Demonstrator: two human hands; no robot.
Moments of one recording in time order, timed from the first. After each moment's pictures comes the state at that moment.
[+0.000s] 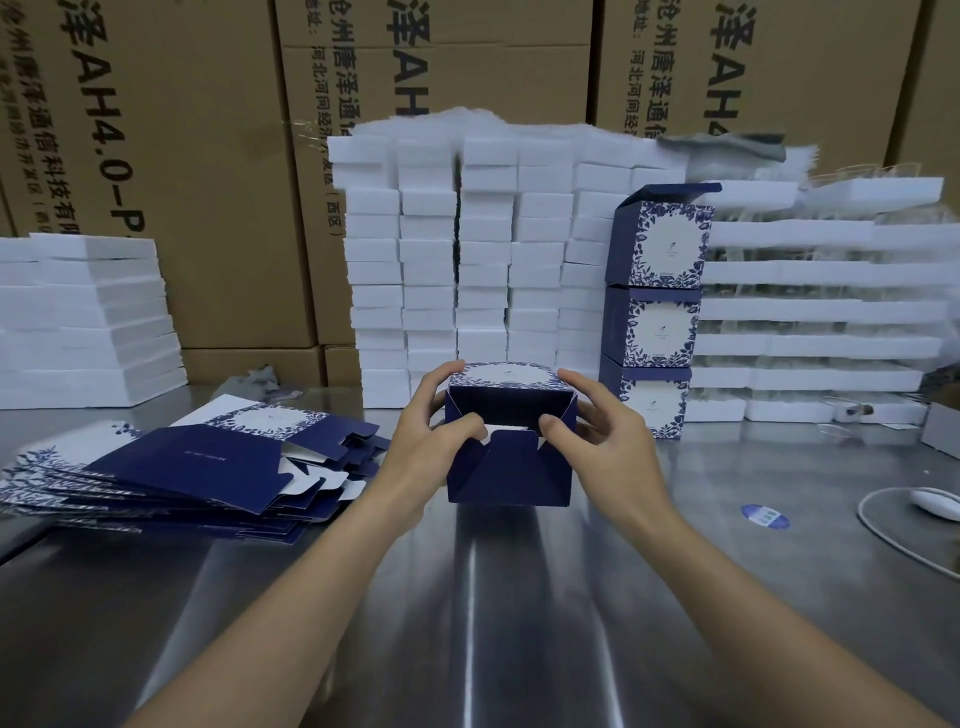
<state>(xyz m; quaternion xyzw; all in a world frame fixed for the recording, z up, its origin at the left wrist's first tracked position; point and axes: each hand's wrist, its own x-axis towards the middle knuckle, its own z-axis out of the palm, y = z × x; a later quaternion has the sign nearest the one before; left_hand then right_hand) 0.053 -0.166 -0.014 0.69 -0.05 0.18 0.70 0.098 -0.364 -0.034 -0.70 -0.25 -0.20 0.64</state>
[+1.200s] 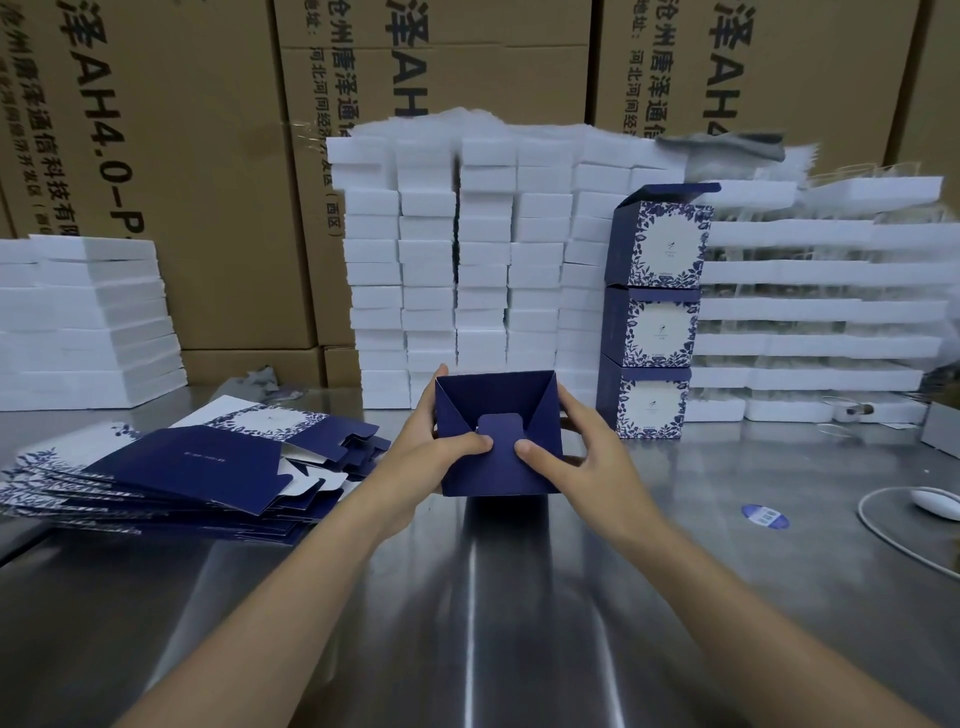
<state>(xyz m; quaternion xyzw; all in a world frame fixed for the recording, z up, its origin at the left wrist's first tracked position) 0.072 -0.148 -0.029 0.73 -0.05 0.12 0.68 0.107 -0.362 -0.054 -0.72 -0.29 -0.16 0.61</state>
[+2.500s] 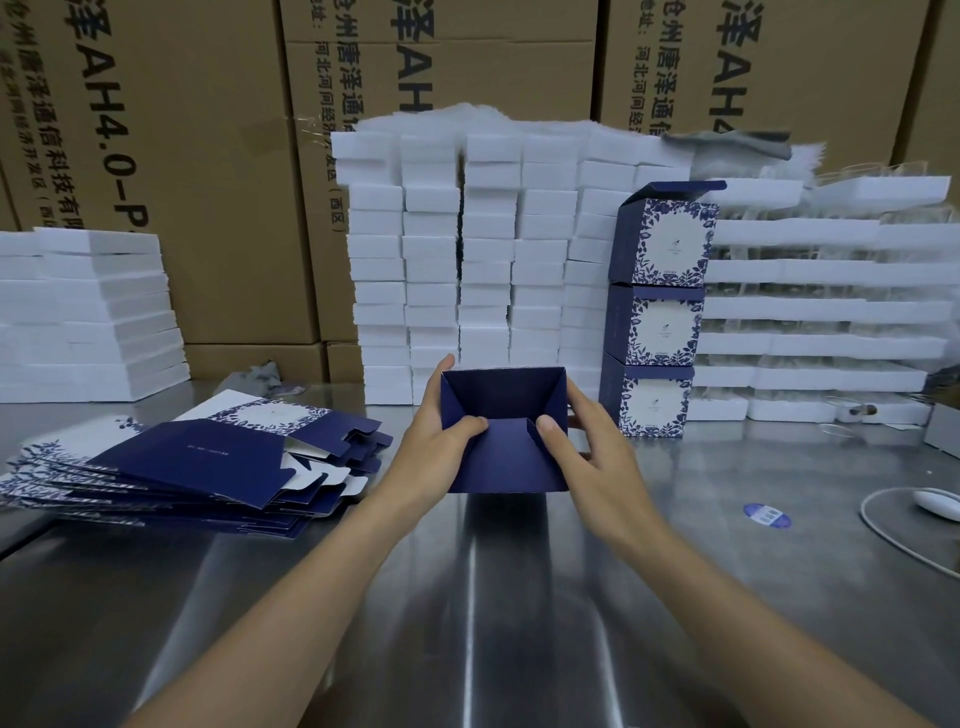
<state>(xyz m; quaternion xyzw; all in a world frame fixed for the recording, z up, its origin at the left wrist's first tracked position) 0.073 -0.159 -0.030 0.75 -0.05 0.20 0.63 0.100 -0.359 -0.053 -0.73 -0.28 -0.22 0.58</state>
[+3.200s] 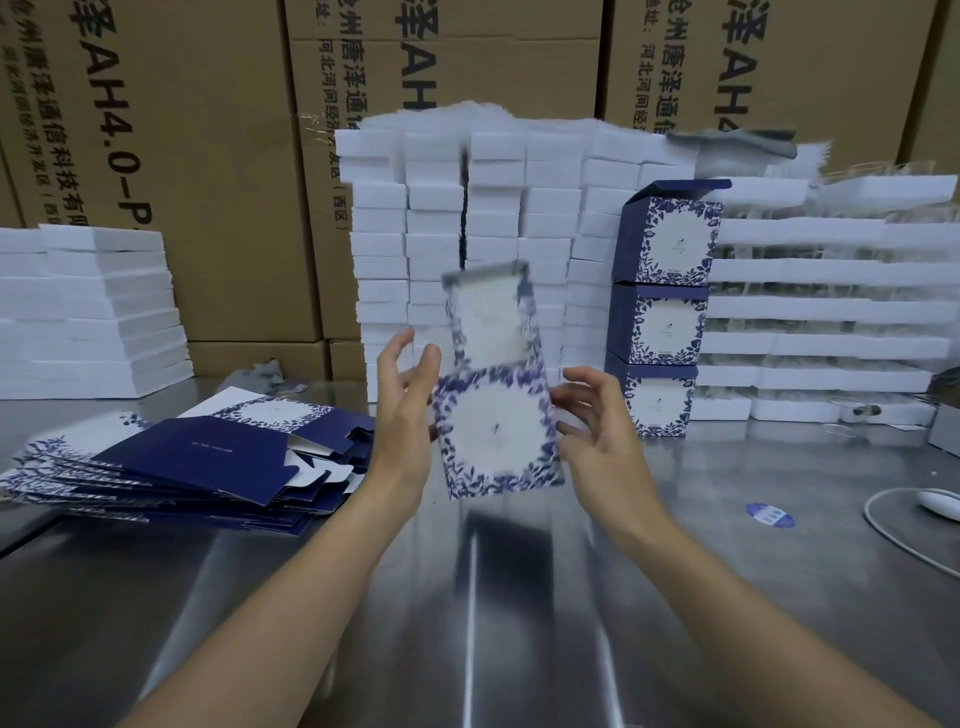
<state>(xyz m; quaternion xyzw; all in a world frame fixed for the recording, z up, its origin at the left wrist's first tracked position) 0.051 -0.161 -0.008 0.61 -0.04 0.31 0.73 0.095 -0.352 -0.043 -0.65 -0.28 -0.18 0.68</state>
